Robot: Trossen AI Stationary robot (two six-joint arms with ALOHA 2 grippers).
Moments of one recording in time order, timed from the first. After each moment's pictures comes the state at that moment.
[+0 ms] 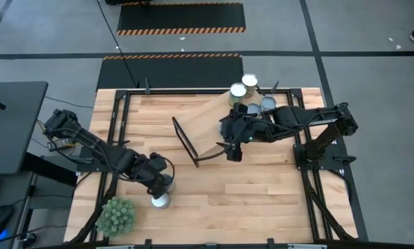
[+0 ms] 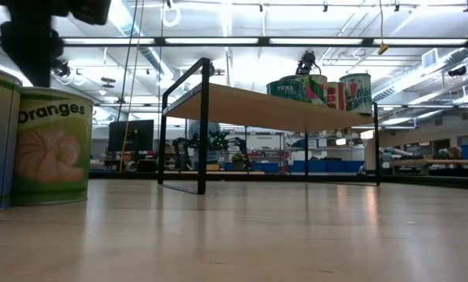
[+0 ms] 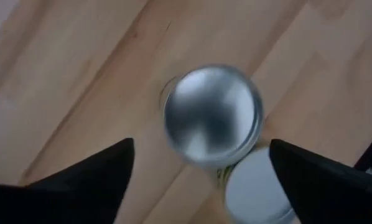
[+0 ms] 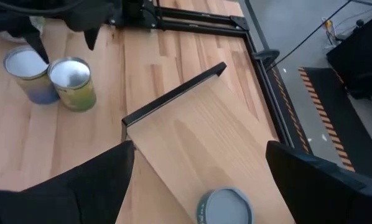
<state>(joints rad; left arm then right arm) -0.51 1.35 1.05 -0.96 -0.15 -1.15 0.21 1.60 1.83 -1.01 0.45 0.08</state>
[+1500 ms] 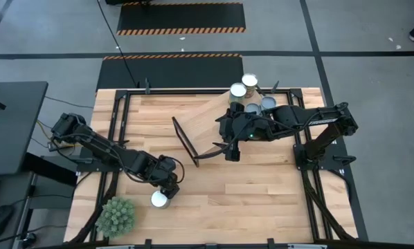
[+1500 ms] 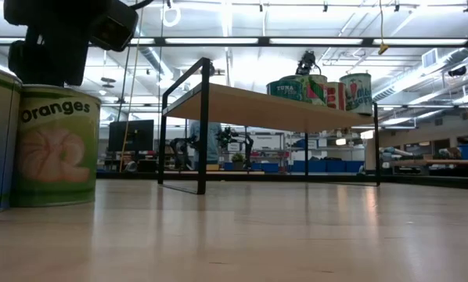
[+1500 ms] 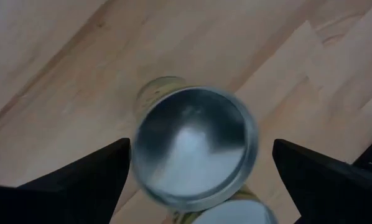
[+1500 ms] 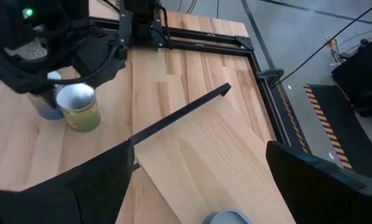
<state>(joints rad) -0.44 1.48 1.05 -0.81 -0.05 -1.25 0.21 1.60 1.83 -0.93 0.42 0.03</state>
